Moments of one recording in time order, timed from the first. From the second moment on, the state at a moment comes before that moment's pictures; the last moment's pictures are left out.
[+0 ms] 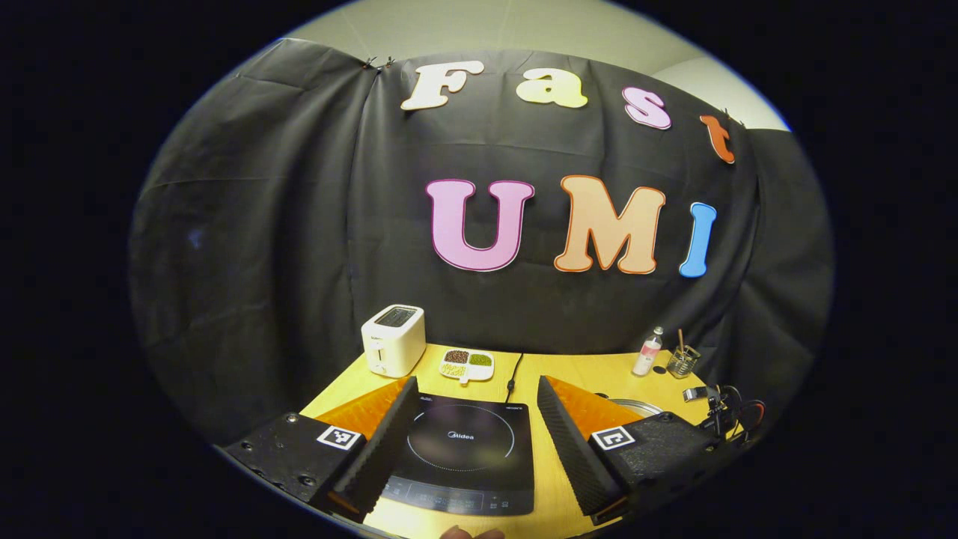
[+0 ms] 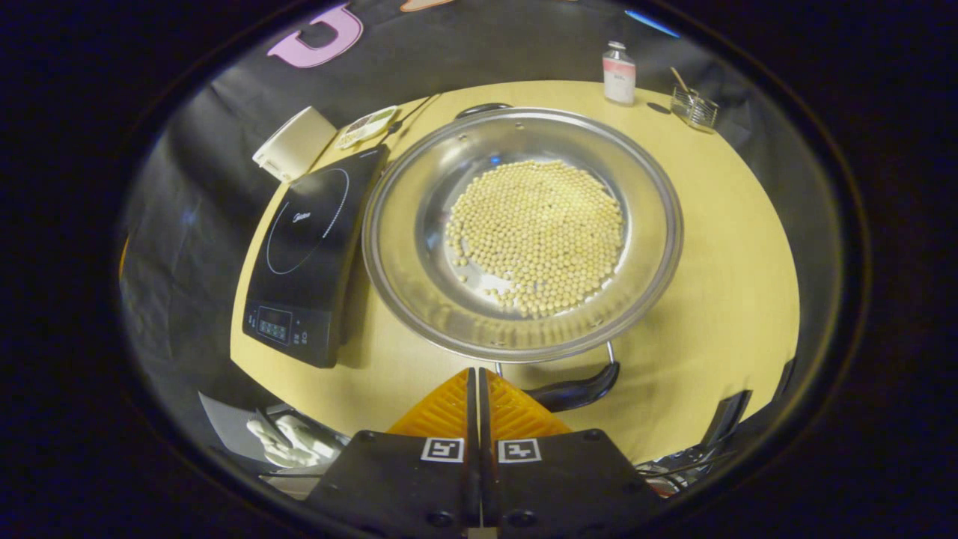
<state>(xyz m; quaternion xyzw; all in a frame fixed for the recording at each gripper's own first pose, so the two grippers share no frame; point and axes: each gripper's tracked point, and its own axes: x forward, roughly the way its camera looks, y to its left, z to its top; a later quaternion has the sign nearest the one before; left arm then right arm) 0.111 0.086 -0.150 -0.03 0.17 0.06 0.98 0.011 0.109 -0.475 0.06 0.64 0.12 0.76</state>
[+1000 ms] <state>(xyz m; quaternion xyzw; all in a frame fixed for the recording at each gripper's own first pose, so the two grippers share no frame) 0.098 0.005 -0.142 0.01 0.17 0.12 0.98 0.075 -0.006 -0.501 0.08 0.64 0.12 0.76</state>
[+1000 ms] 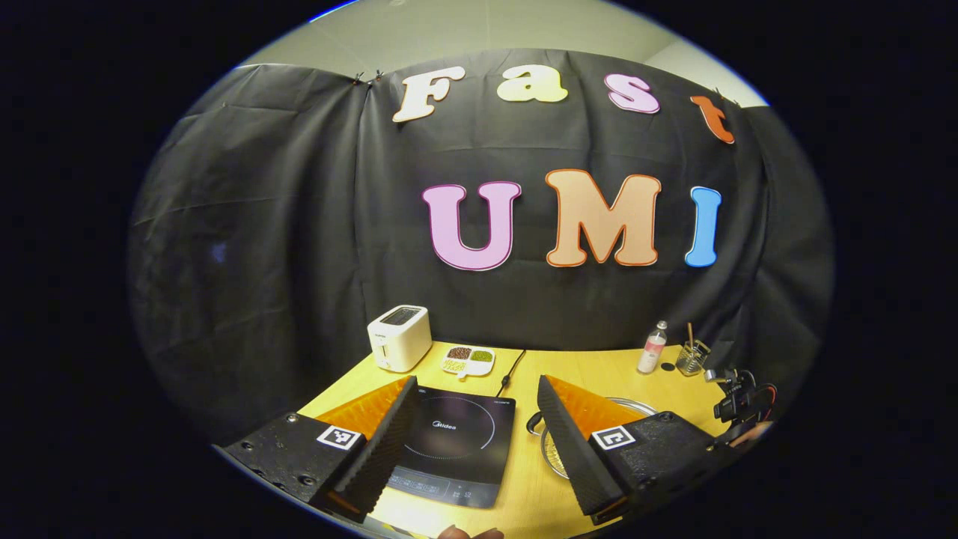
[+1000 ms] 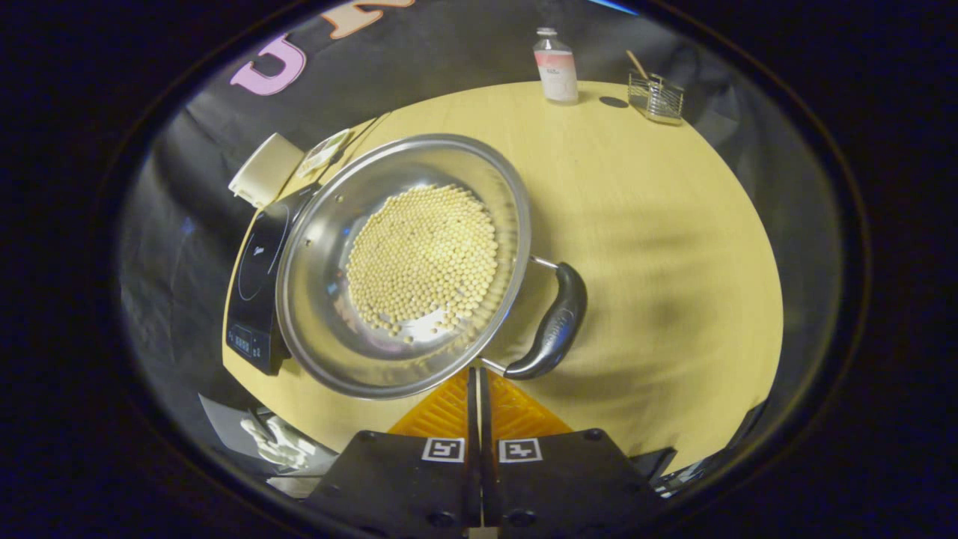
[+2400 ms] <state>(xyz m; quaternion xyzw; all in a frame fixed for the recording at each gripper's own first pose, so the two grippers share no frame) 0.162 -0.048 -0.318 -0.08 0.38 -0.18 0.91 0.141 -0.033 -0.456 0.09 0.55 -0.07 0.83</state>
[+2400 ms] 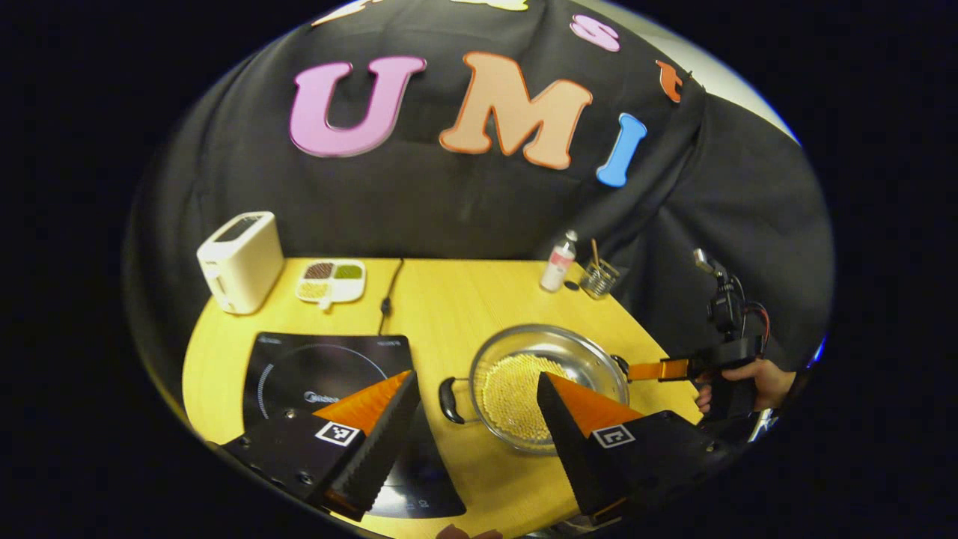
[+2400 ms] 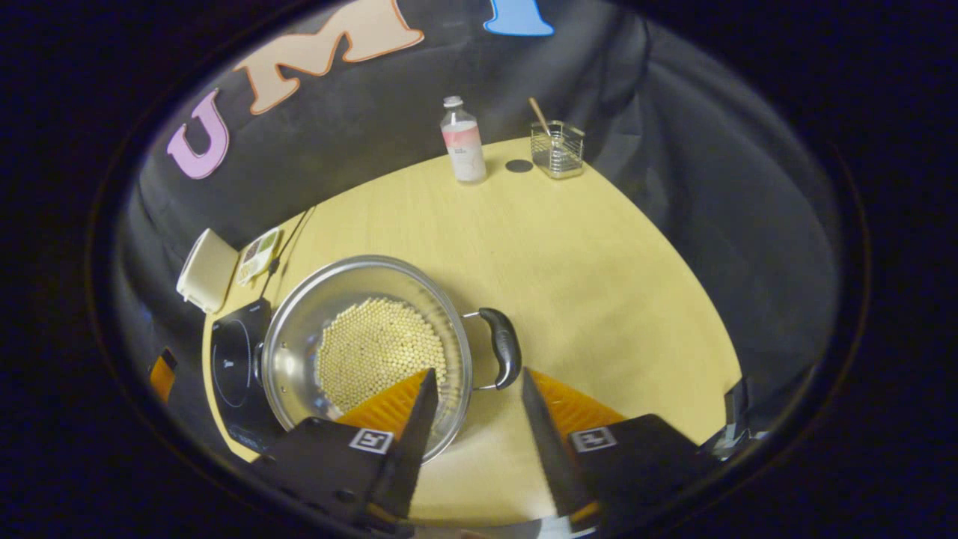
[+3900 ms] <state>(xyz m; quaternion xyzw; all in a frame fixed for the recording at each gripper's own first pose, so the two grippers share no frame) 0.192 -0.065 -0.504 -0.05 0.62 -0.11 0.78 0.177 -0.035 -0.544 0.12 0.63 0.02 0.76</state>
